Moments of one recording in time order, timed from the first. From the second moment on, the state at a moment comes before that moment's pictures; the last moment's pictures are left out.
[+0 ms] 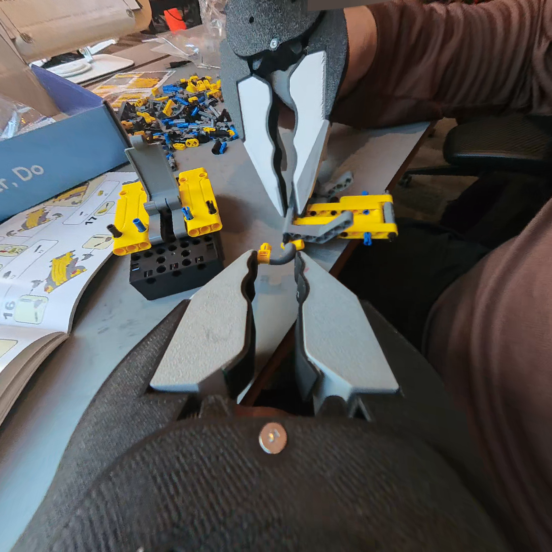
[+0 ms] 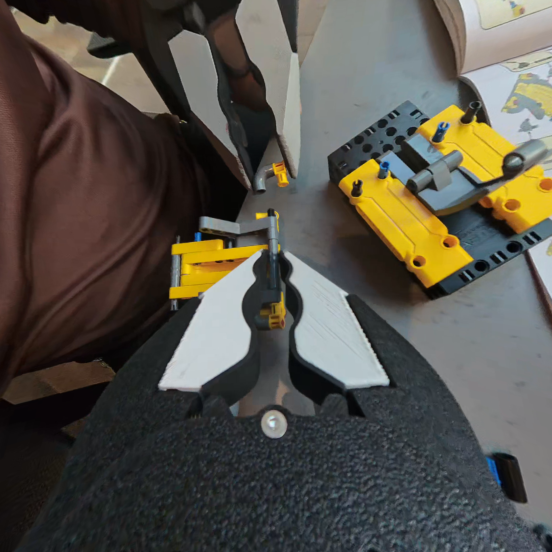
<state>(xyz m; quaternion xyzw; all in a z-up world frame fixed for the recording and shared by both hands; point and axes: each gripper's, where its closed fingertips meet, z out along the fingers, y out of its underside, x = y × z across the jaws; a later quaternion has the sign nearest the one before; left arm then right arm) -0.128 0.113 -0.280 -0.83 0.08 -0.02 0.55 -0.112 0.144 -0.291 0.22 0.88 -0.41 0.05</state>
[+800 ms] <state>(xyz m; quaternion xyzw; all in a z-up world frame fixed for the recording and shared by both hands) -0.109 0.104 -0.272 -0.80 0.01 -0.08 0.59 -0.112 0.140 -0.285 0.15 0.89 -0.44 0.01</state>
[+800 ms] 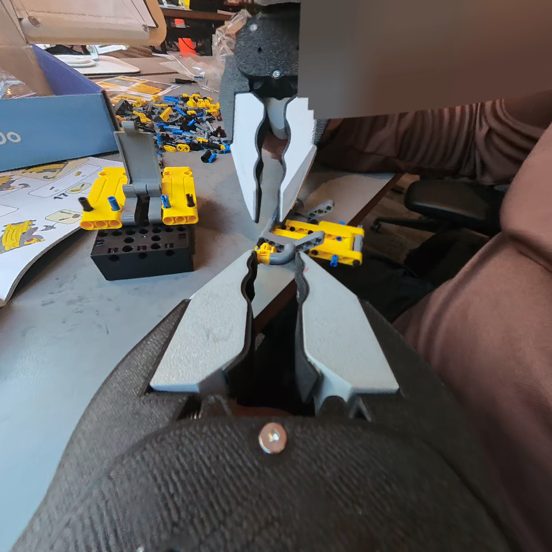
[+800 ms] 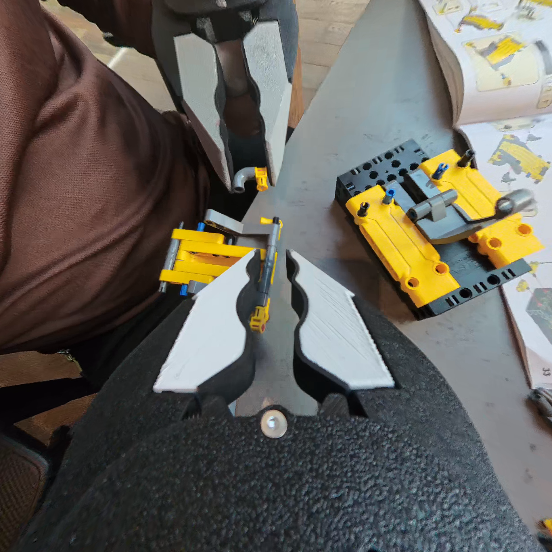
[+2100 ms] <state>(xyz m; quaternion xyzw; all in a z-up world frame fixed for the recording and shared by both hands) -0.124 0.147 -0.250 -0.79 -0.14 -0.27 0.54 -0.129 0.129 -0.250 0.06 0.86 -0.42 -0.27</state>
